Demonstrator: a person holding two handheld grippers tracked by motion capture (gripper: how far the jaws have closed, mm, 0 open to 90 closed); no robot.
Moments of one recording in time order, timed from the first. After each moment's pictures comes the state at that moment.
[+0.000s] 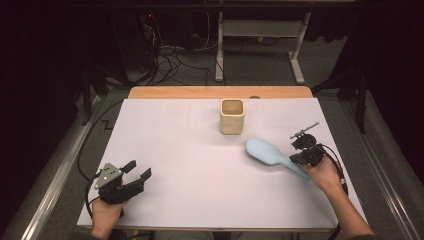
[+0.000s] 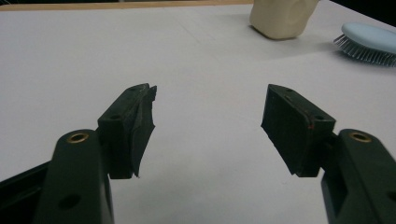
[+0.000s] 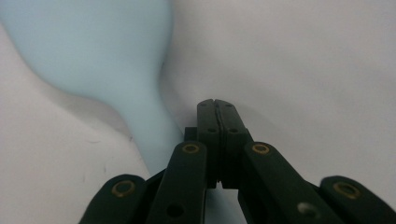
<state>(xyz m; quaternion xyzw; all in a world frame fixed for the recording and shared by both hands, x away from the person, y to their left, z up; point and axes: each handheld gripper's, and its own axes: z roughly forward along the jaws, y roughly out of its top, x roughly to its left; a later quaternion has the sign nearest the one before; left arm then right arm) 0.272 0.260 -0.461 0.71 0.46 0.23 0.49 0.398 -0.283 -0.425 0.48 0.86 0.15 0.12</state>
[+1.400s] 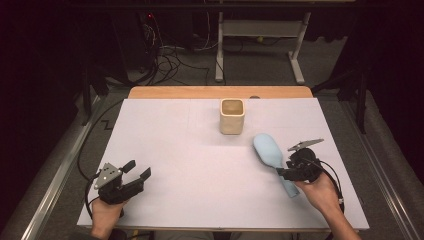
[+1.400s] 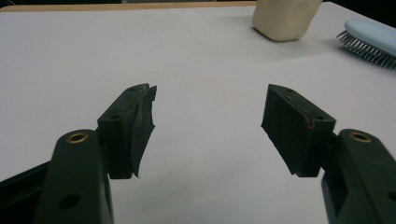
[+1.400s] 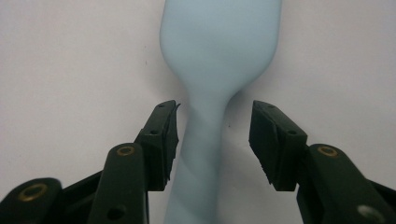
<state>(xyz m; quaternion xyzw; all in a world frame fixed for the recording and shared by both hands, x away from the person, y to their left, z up) 0.272 0.260 -0.461 0.70 0.46 0.23 0.49 0.345 -0.259 -0.418 0.47 0.84 0.24 0.13</state>
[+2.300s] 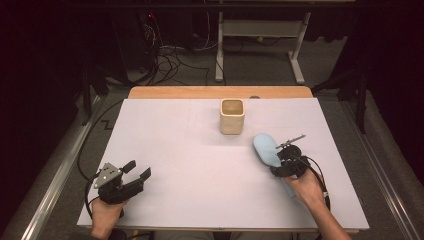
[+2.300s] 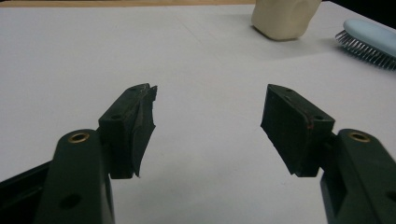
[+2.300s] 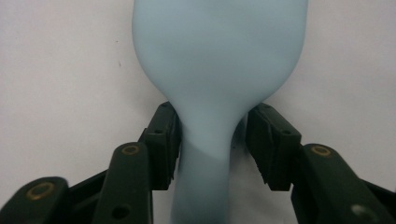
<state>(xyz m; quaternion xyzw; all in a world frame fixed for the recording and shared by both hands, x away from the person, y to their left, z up) 0.272 0.260 -0.460 0.70 0.47 0.22 0.49 0.369 -0.237 -0.439 0.50 0.84 0.18 0.12</state>
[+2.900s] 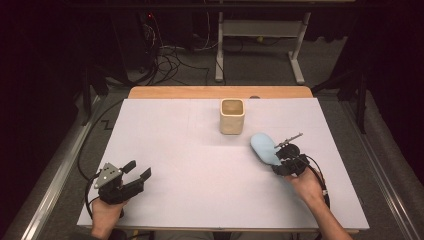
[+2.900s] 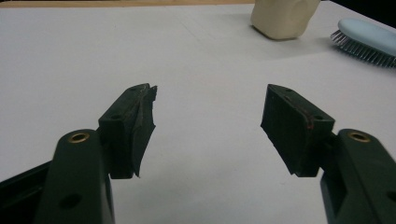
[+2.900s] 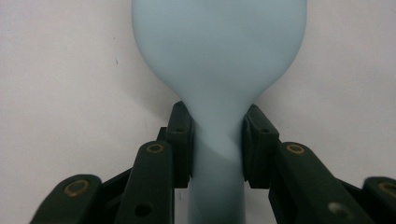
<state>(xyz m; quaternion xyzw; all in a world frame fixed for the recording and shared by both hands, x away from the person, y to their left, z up) 0.272 0.259 -0.460 0.70 0.47 0.22 0.49 0.373 -0.236 -0.438 0.48 0.85 0.16 0.12</state>
